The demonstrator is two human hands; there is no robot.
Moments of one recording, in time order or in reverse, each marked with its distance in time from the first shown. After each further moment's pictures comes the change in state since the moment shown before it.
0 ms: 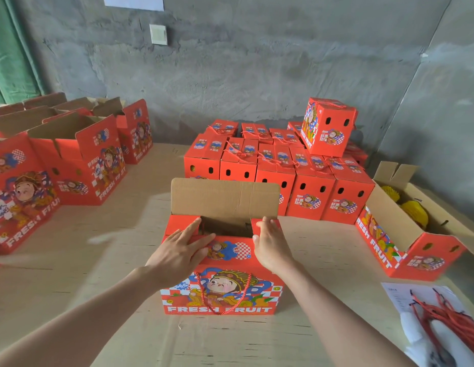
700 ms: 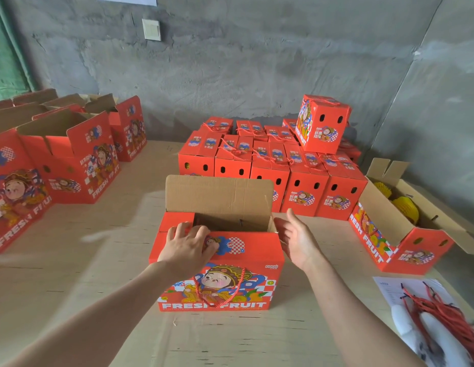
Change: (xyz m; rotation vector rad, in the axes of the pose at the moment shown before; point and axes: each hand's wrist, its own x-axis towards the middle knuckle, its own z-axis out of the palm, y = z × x) left_hand 0.021 0.028 0.017 0.071 0.100 -0.119; right_hand -0.005 0.045 -0.040 1.404 -0.039 0.526
